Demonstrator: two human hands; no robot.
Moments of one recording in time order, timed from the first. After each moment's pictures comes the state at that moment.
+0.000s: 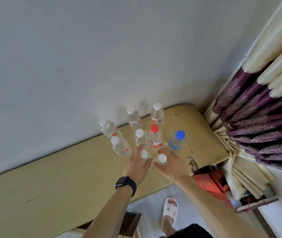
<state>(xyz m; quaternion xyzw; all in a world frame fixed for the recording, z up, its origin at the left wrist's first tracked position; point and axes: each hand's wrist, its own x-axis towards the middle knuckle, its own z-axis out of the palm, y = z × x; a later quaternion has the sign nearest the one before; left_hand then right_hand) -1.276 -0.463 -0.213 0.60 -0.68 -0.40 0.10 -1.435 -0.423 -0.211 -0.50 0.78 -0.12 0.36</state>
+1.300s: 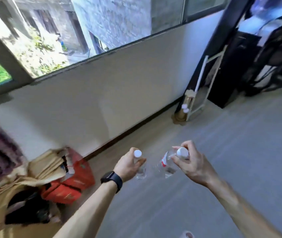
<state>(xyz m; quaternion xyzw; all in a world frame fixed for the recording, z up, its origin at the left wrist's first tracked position) -1.322 0.166 -0.127 -0.23 -0.89 -0.29 -0.25 -1.169 0.367 -0.083 0.24 0.87 -0.42 -0.04</state>
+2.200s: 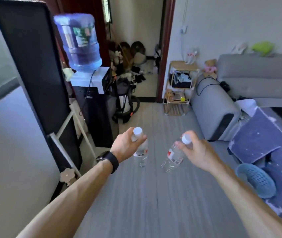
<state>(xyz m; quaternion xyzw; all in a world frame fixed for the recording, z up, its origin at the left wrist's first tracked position) -1.337 0.933 -0.012 -0.63 -0.66 -0.28 -0.30 -1.069 0.921 -0.001 0.63 0.71 -0.22 -0.22</state>
